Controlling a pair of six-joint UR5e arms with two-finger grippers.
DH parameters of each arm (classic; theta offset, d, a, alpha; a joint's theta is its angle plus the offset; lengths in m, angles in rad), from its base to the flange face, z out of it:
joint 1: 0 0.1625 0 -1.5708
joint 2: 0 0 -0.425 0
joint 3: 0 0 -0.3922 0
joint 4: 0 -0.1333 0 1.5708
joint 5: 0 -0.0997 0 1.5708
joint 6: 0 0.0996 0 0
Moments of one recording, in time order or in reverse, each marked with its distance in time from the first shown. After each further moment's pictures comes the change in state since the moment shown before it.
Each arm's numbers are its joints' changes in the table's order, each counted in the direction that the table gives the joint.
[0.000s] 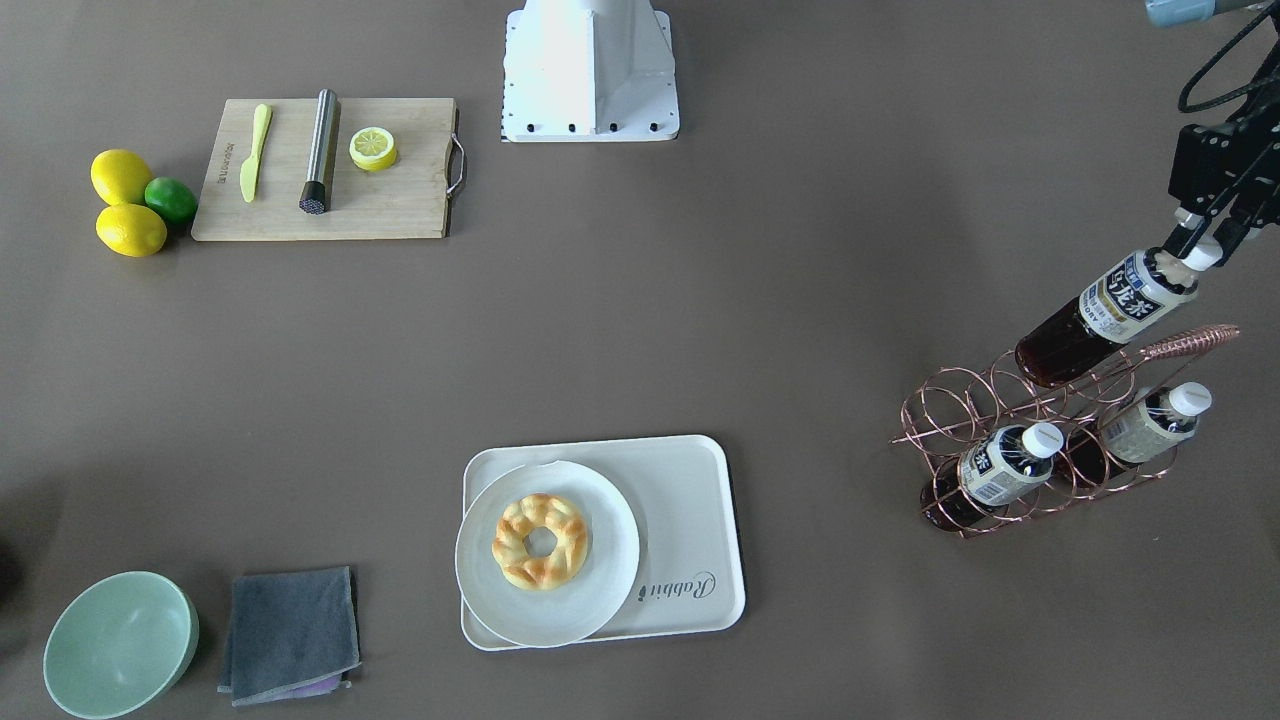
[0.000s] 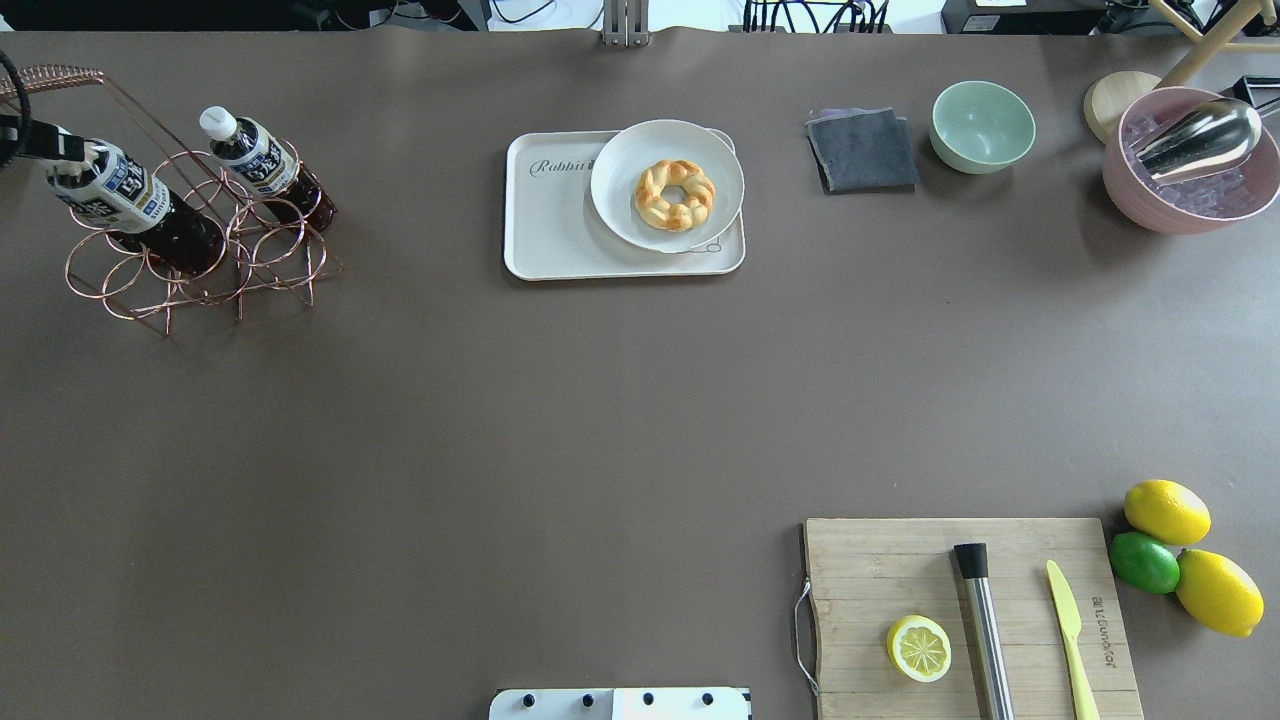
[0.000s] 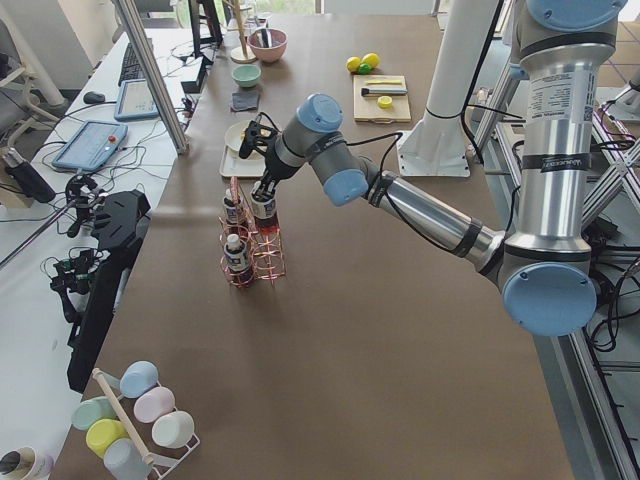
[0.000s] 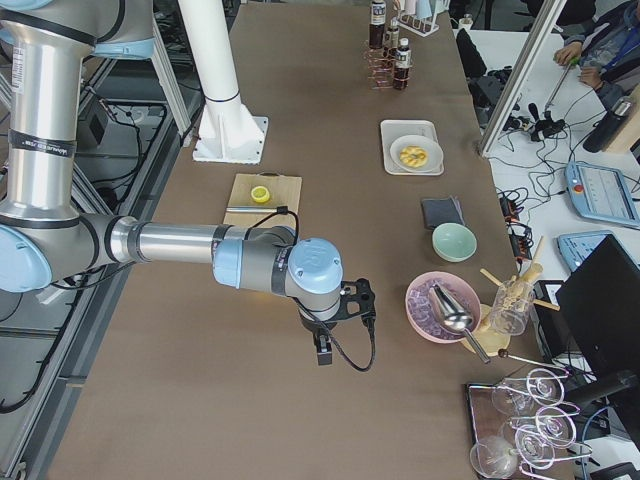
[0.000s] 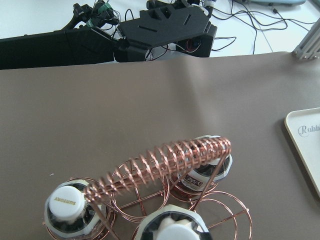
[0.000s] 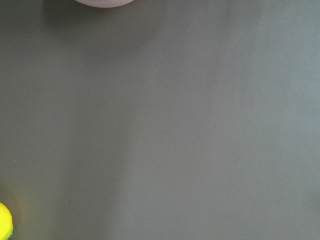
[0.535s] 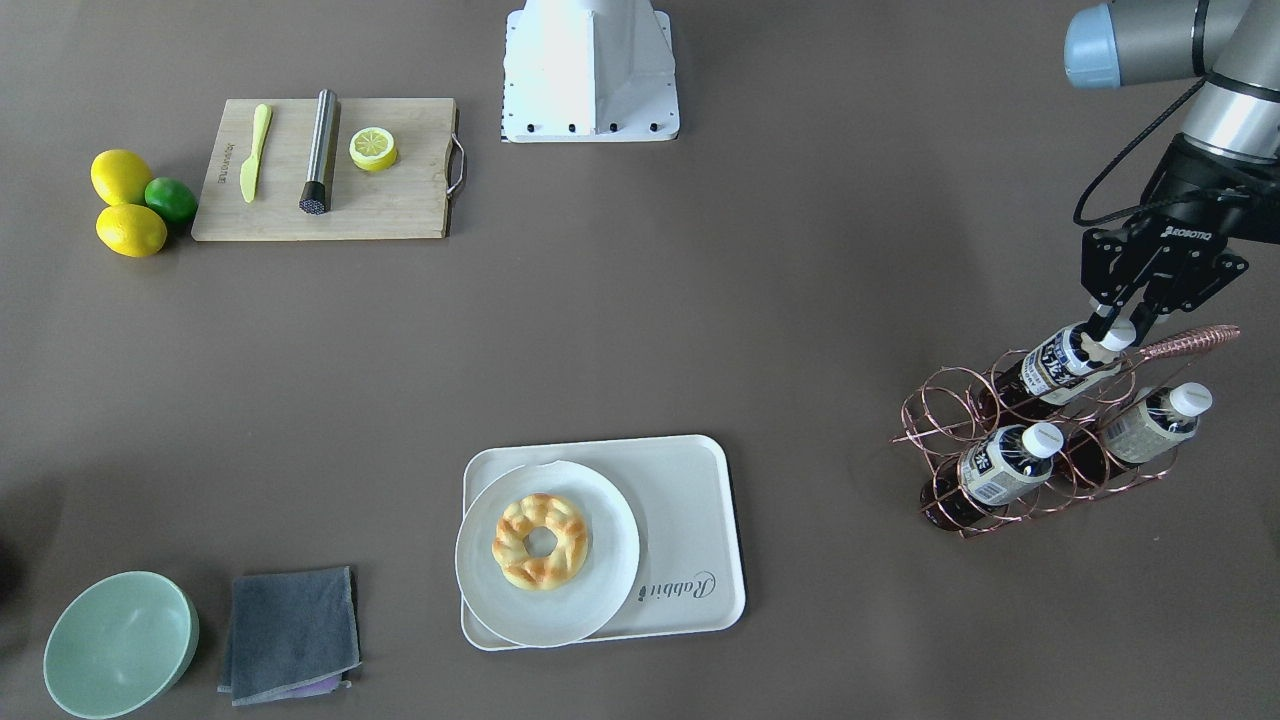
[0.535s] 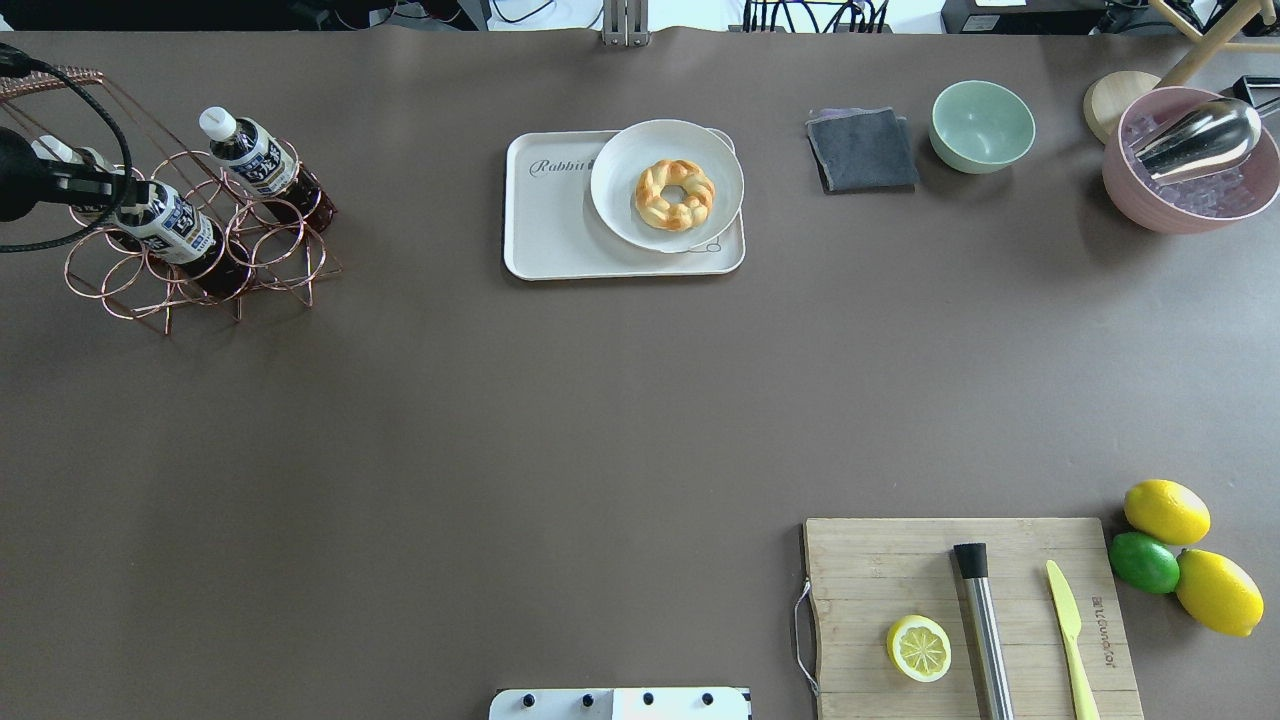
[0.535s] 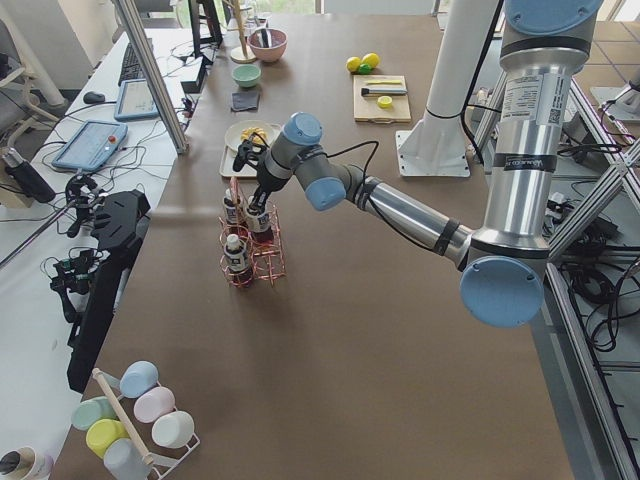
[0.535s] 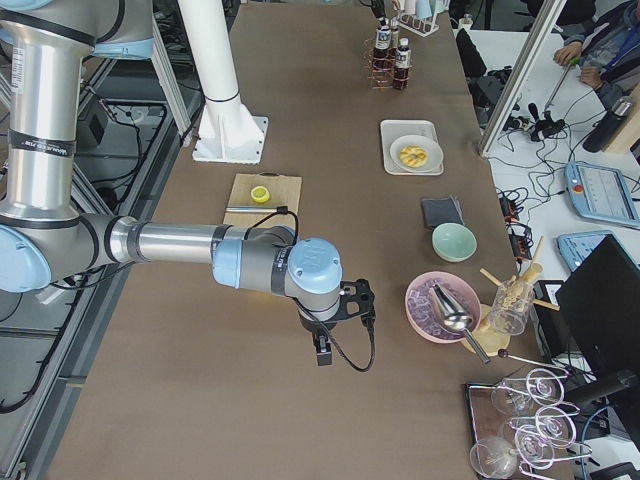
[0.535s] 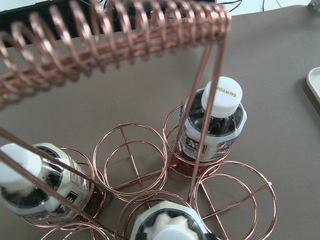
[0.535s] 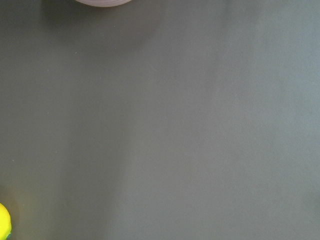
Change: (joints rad) left arm 0.162 0.097 -0.147 0.003 -0.170 0.001; right arm 0.000 0.000 0.000 0.000 0.005 -0.001
